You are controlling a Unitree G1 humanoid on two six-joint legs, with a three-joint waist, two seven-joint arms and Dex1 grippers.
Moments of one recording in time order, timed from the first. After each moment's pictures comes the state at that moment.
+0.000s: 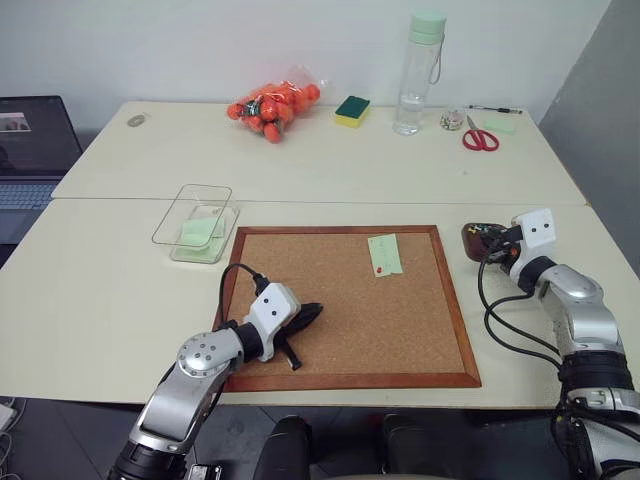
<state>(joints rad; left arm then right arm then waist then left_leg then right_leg) -0.01 0.50 -0.18 -0.29 -0.17 0.30 -0.69 -0.43 -0.54 -0.17 0.40 0.17 0.18 0.50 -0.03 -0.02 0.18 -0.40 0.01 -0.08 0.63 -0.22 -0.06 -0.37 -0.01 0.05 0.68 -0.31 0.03</state>
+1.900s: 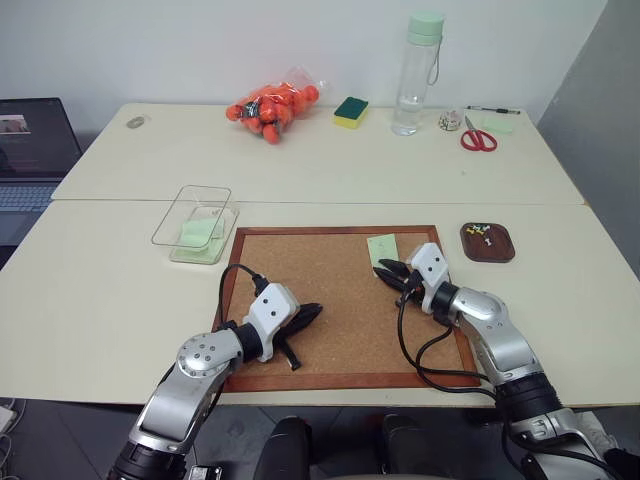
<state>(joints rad) -0.01 0.51 -0.17 -0.29 -0.17 0.29 -0.69 -0.33 -0.34 0.18 0.16 0.10 0.03 0.69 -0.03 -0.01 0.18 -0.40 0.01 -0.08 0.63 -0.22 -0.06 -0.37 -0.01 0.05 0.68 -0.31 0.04</state>
